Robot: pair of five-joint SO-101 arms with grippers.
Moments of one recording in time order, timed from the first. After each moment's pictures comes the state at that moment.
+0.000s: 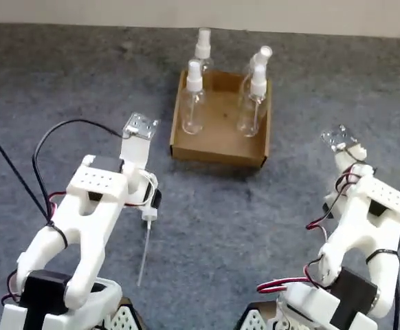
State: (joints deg) left arm 4.4 -16.7 46.5 56.7 0.4; right arm 28.1 -12.5 38.2 53.7 56.8
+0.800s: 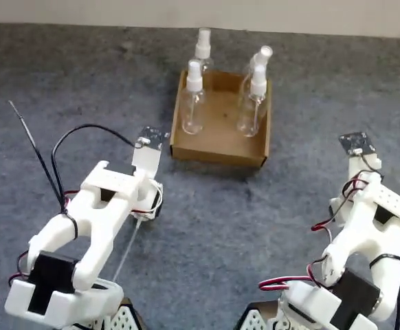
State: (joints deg) left arm 5.2 -7.8 47.3 51.8 0.4; right arm 31.7 -12.5 39.2 55.3 47.0
